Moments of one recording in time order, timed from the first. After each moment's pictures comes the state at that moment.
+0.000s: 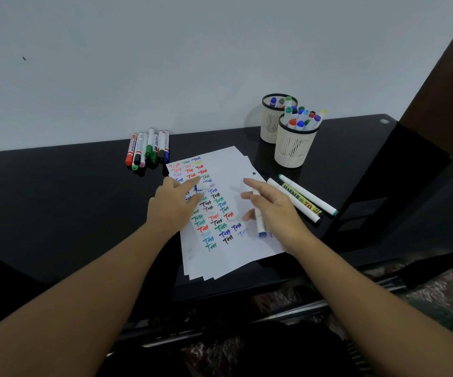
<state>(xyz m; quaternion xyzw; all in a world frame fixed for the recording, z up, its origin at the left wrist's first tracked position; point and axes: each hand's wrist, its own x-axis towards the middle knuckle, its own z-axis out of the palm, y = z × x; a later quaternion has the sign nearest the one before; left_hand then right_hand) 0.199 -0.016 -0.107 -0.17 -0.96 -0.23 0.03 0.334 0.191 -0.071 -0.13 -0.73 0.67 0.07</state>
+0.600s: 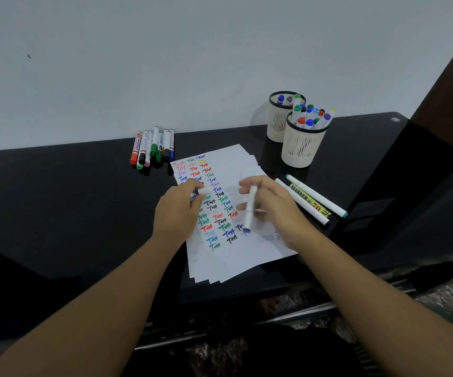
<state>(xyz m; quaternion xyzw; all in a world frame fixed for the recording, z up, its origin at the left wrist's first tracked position) 0.211 -0.013 -0.117 -0.19 -0.93 -0.29 0.12 0.319 0.188 -0.067 -0.09 -0.74 0.67 0.05</state>
